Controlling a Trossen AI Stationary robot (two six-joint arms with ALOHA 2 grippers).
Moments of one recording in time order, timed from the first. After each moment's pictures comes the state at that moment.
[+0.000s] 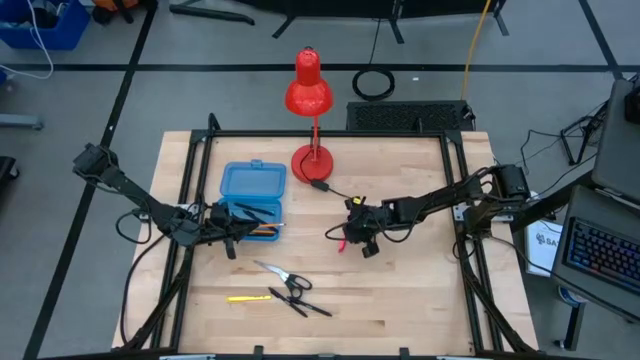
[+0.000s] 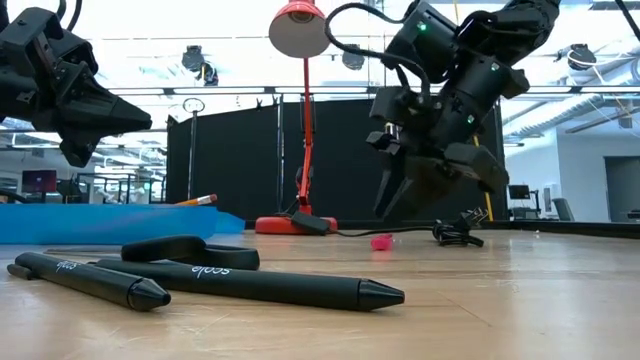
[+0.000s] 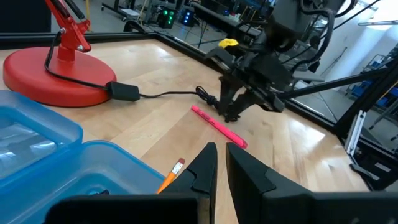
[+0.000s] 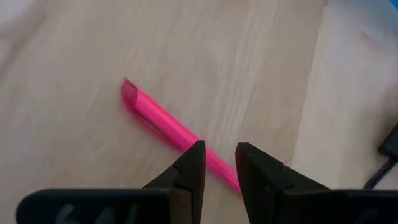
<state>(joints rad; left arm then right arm) -0.60 0.71 0.01 0.49 -0.81 -0.61 0.05 1.68 0.80 -0.03 0.07 -0.41</state>
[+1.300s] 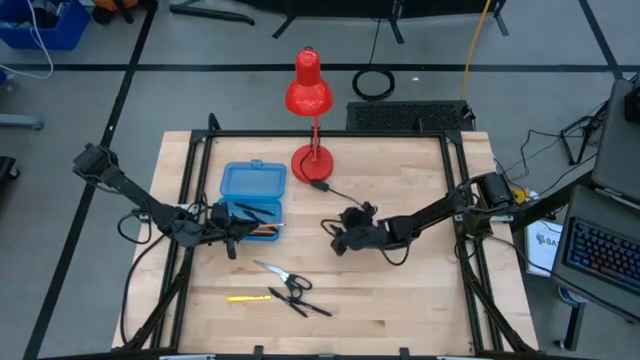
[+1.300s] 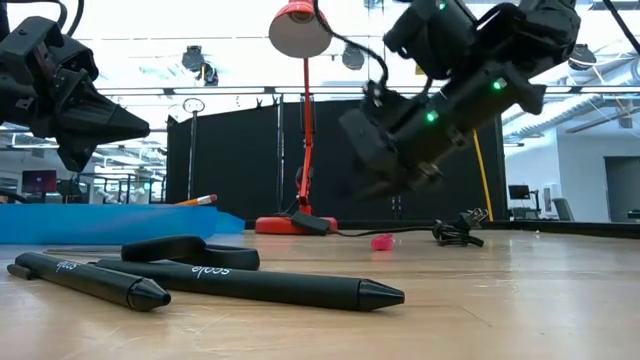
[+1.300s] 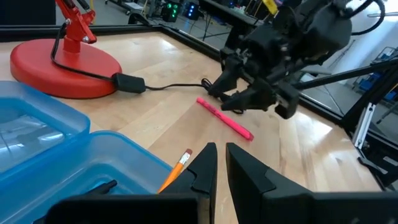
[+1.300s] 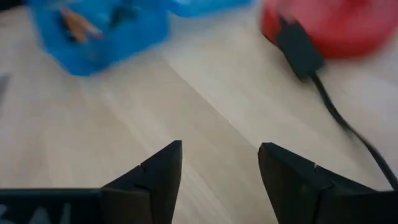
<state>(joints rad) -0.60 0.71 0.01 0.44 -0.81 -0.64 0.19 1.83 0.80 0.29 0.62 0.63</state>
